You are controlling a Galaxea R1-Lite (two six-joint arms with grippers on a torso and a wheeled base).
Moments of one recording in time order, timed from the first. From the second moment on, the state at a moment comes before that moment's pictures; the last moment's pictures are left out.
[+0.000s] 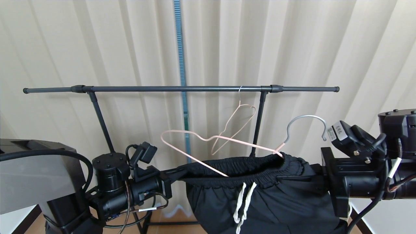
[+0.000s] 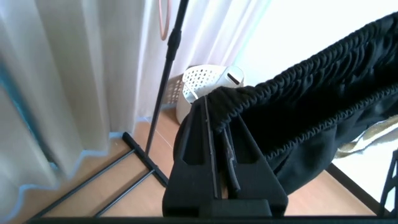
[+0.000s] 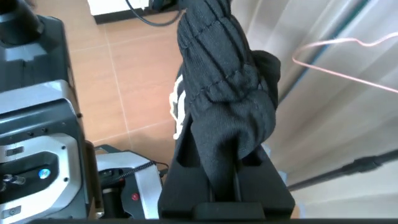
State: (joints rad) left arm -0.38 2.11 -0.37 -1.51 -0.47 -0.21; right arm 0.36 1.45 -0.66 -0.22 0.70 -0.37
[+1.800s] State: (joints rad) left arm -0.32 2.05 -0.46 -1.26 -0.47 -0.17; right arm 0.45 1.63 -0.61 -0.22 0.09 -0.56
